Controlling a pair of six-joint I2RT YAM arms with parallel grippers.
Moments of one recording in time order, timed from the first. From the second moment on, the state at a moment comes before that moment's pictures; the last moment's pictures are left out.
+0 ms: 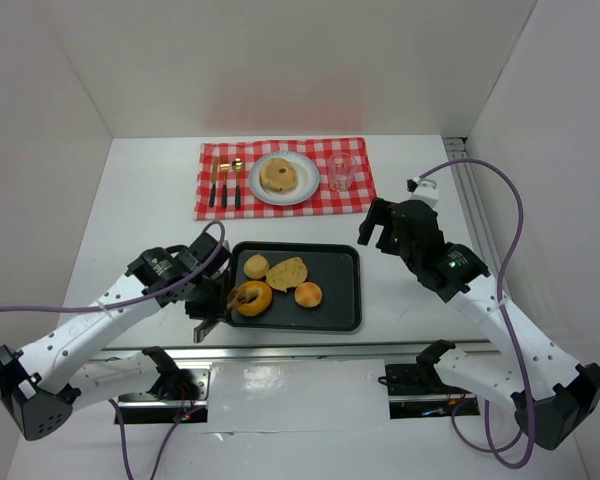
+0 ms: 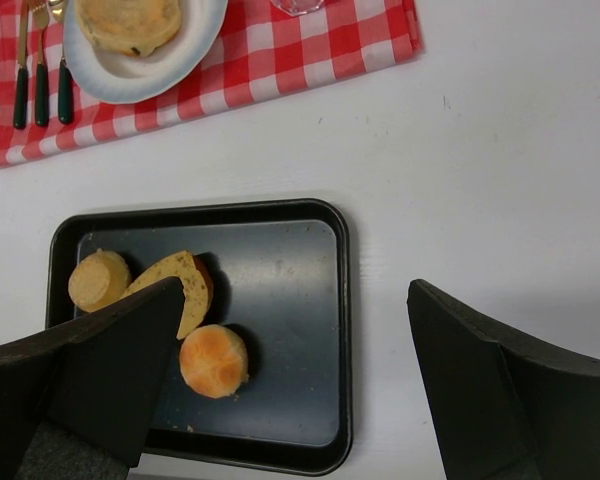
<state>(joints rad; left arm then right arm) -0.71 1.02 0.97 -1.20 -0.01 -0.71 0.56 0.94 0.97 -0.60 0.39 0.60</state>
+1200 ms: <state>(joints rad) -0.51 1.95 2.01 -0.92 -0.20 -0.51 0.55 0.94 0.97 -0.58 0.43 0.60</state>
